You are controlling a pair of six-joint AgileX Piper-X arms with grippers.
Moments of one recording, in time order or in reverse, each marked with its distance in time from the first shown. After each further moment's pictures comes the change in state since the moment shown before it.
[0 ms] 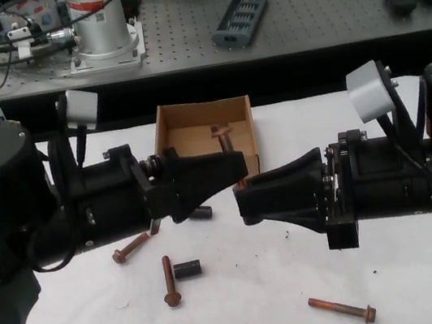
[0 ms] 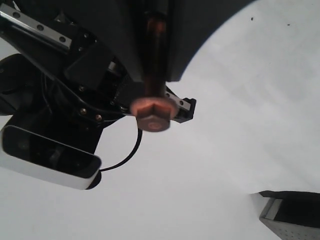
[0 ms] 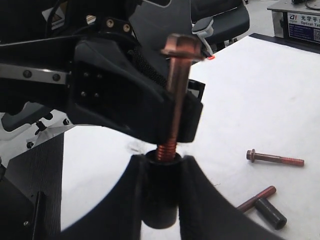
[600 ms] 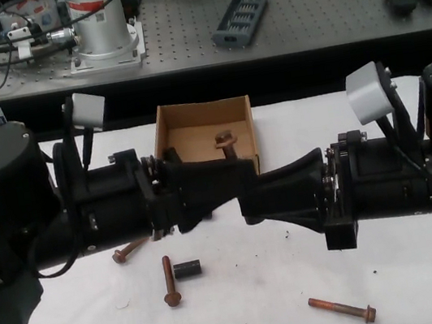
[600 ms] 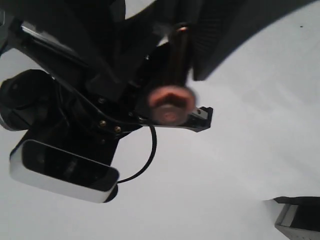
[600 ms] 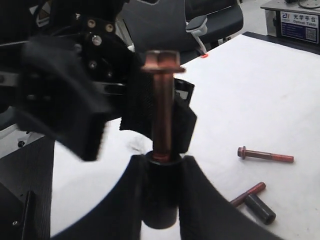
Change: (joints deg) left arm -0.2 0.0 0.0 0.2 2.6 1.8; right arm -0.2 0.0 0.0 0.7 1.4 -0.9
